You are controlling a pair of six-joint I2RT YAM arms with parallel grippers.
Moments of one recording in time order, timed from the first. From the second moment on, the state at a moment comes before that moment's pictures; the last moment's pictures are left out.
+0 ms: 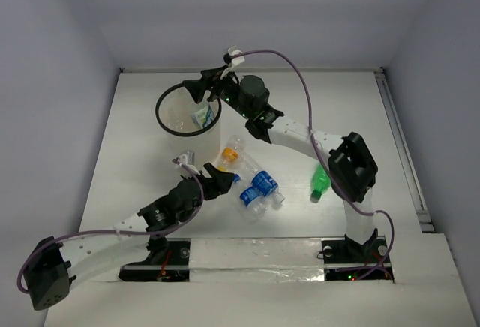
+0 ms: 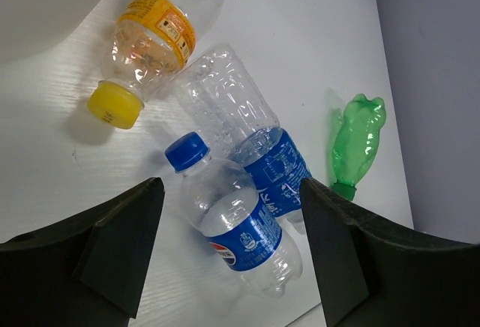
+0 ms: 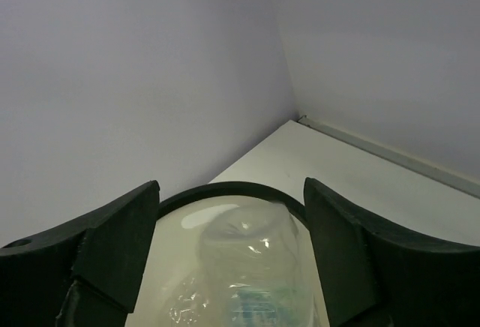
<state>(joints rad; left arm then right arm) -0.96 0.67 0.22 0.11 -0.45 -0.99 0.82 2.00 1.66 0.59 -0.02 0.31</state>
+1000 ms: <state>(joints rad) -1.03 1.31 0.63 0.11 -0.54 -0.89 0.83 0.94 0.81 0.43 0.17 0.39</state>
